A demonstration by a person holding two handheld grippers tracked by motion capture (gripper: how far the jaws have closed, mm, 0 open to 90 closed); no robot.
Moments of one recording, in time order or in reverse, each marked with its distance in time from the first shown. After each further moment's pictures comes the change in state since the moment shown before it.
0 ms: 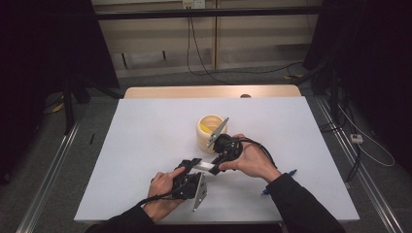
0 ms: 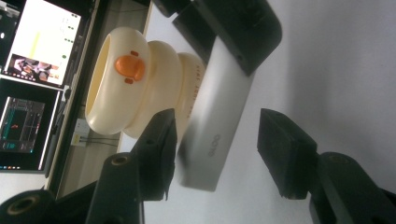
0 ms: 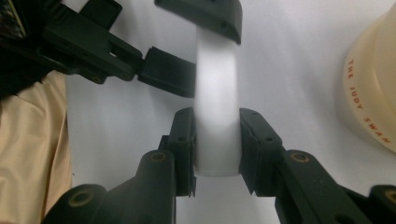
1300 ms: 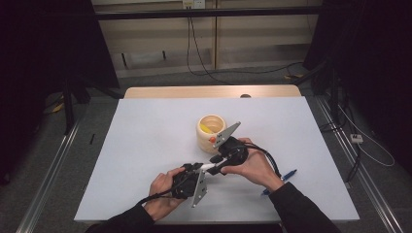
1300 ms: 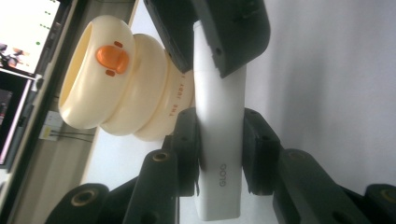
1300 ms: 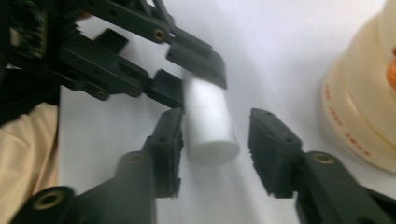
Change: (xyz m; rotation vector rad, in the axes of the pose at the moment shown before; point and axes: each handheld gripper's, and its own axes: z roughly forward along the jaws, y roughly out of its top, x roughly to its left) left arm 0.002 -0.002 0.003 -0.010 -0.071 -0.118; right arm 0.008 -0.019 -0.002 -0.200 -0.069 -0.017
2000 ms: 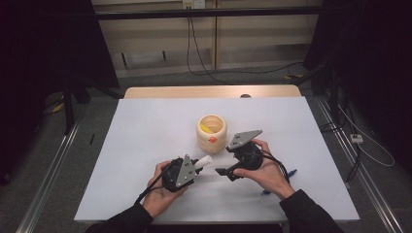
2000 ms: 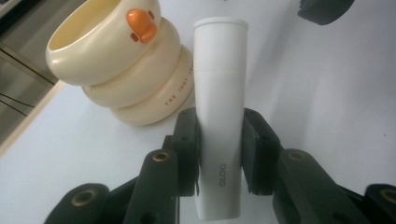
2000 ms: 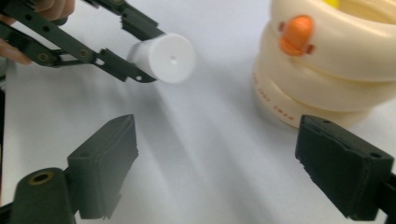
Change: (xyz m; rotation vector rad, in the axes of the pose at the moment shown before) left arm 0.027 -0.023 -0.003 -0.109 -0.130 -0.428; right arm 0.005 -0.036 -0.019 -0.182 -0.216 0.085
